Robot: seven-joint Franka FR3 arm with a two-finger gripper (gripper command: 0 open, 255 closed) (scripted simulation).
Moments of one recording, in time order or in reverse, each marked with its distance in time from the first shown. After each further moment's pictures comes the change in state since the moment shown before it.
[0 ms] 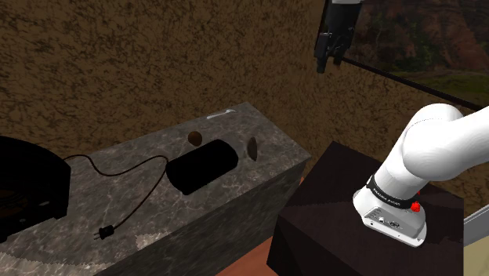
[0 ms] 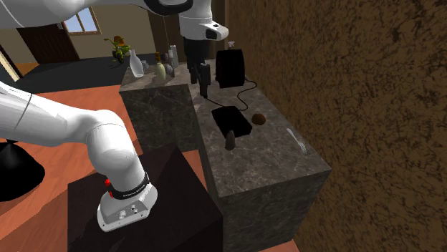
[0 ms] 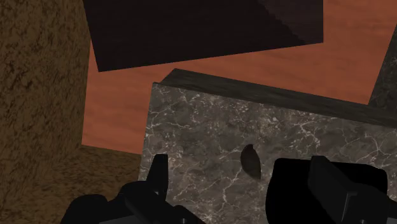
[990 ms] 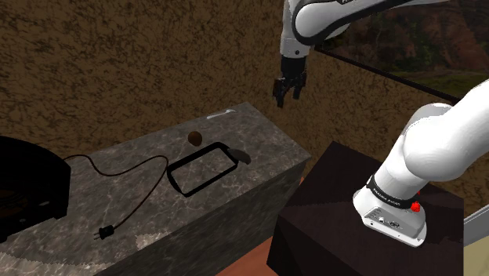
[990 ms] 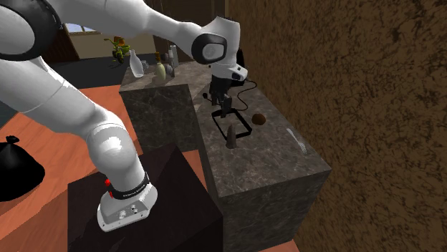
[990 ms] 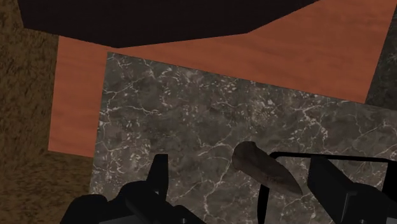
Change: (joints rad) arm 0.043 0.365 0.002 -0.090 0.071 0.414 -0.001
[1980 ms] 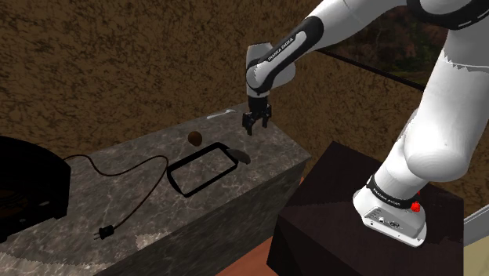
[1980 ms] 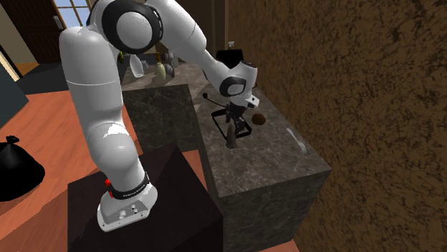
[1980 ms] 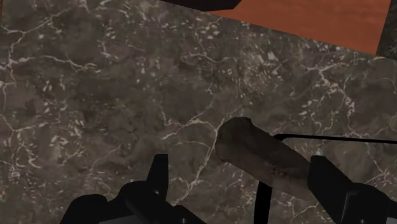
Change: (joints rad) arm 0.040 0.568 0.016 0.183 0.131 0.339 -0.073
